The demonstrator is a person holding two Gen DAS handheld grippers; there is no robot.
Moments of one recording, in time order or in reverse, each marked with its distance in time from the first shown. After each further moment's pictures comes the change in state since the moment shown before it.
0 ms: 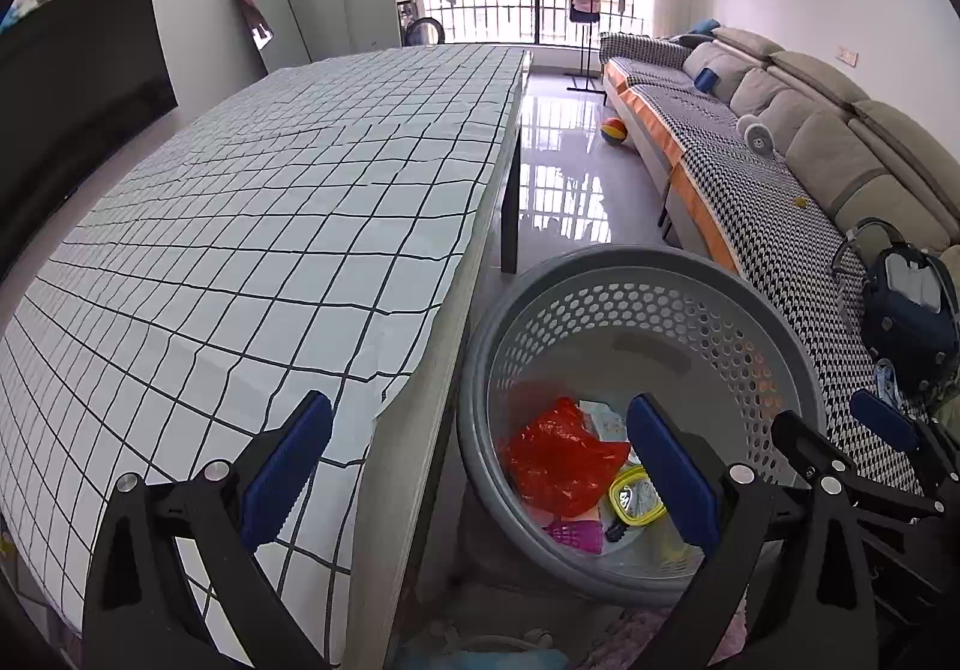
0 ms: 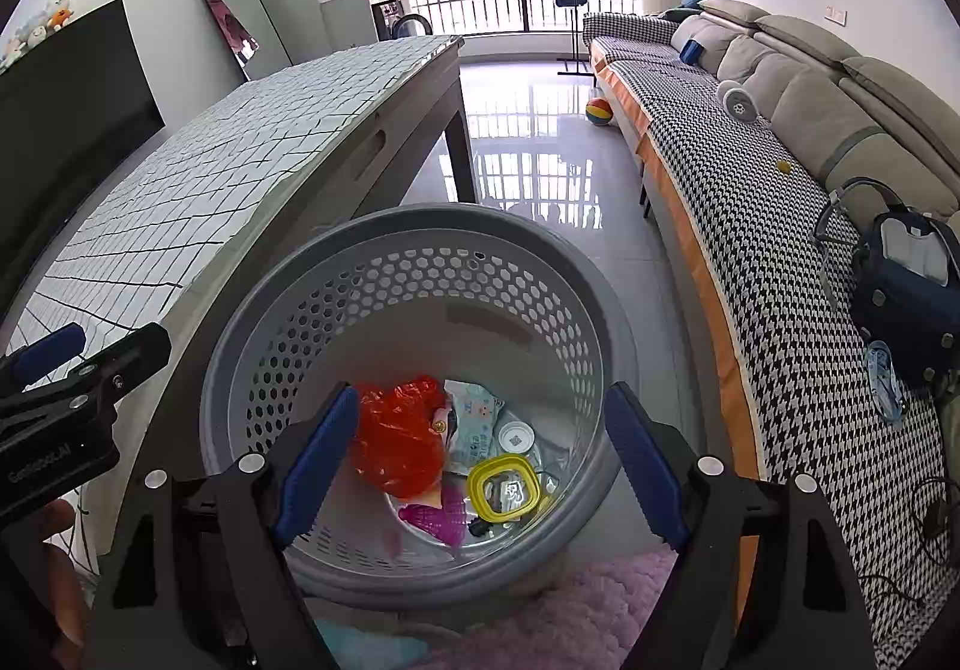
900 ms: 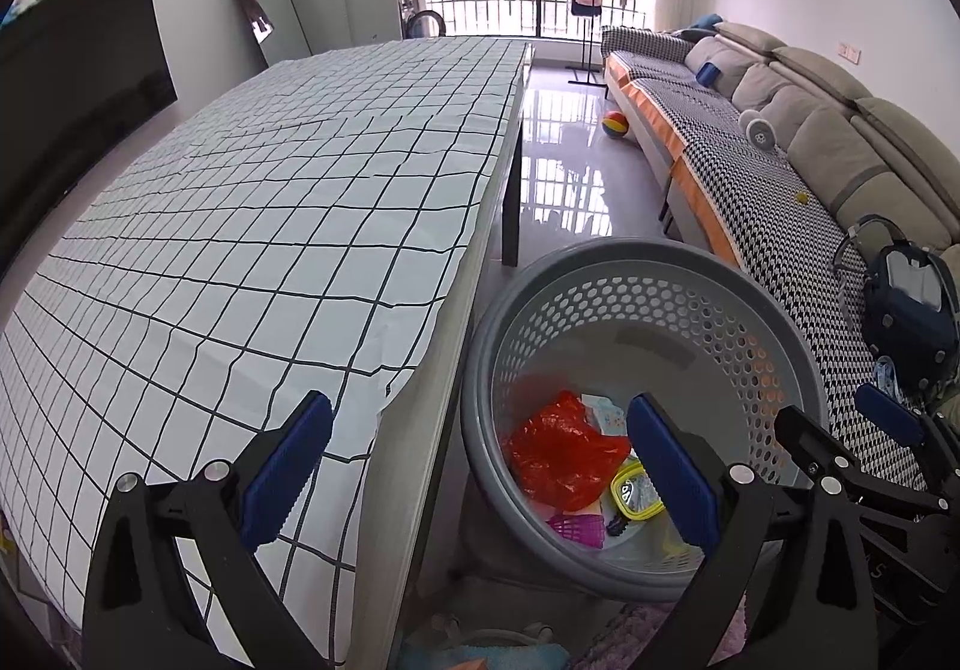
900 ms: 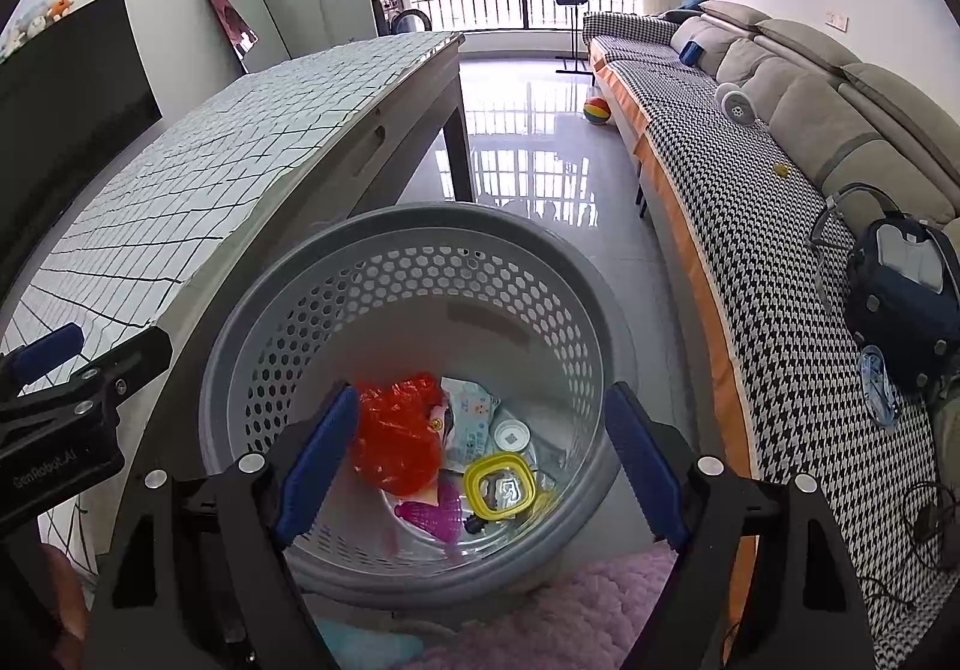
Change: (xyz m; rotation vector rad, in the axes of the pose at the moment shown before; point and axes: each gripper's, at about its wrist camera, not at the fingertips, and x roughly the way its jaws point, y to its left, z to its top) left arm 0.000 0.003 -0.001 0.000 0.018 -0.002; right arm -0.003 0.005 0.002 -0.013 0.011 -0.016
